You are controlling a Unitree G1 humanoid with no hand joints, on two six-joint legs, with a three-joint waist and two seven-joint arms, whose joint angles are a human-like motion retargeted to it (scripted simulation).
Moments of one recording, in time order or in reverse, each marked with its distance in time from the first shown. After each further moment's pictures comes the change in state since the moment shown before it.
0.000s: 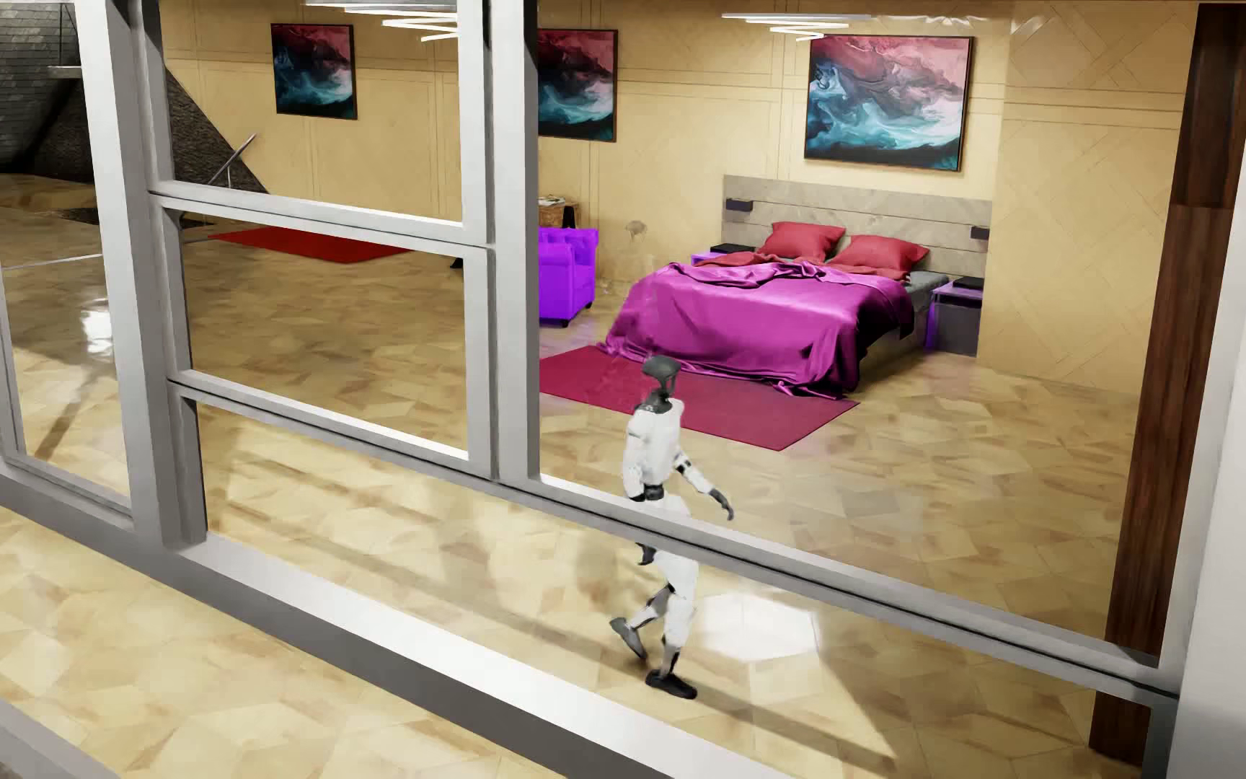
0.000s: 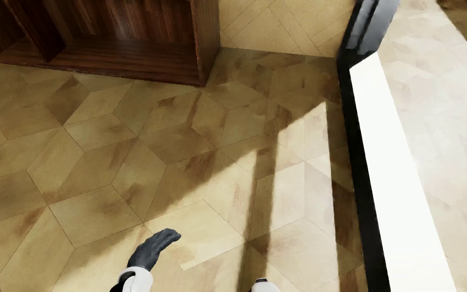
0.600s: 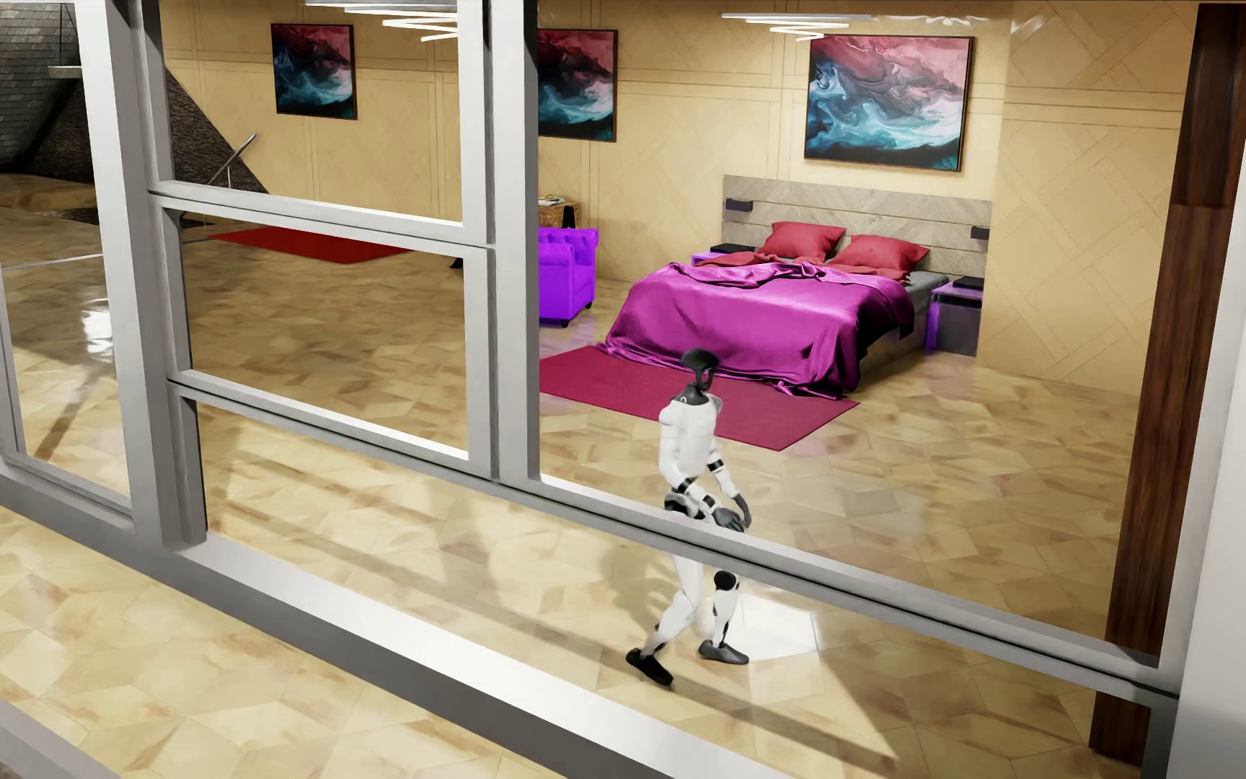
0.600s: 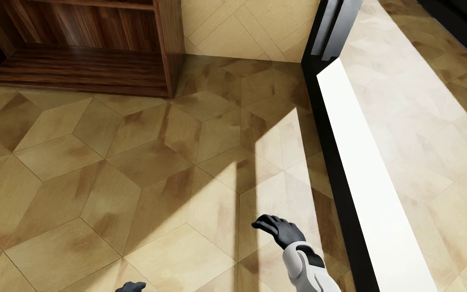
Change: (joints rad) body -0.079 0.212 0.031 0.367 0.065 -0.008 0.237 0.034 -0.029 -0.600 0.128 0.080 -0.214 0.152 -0.172 0.063 -0.043 0.216 0.033 0.050 -0.097 0.219 -0.458 -0.075 0.091 0.158 -0.094 0.017 -0.121
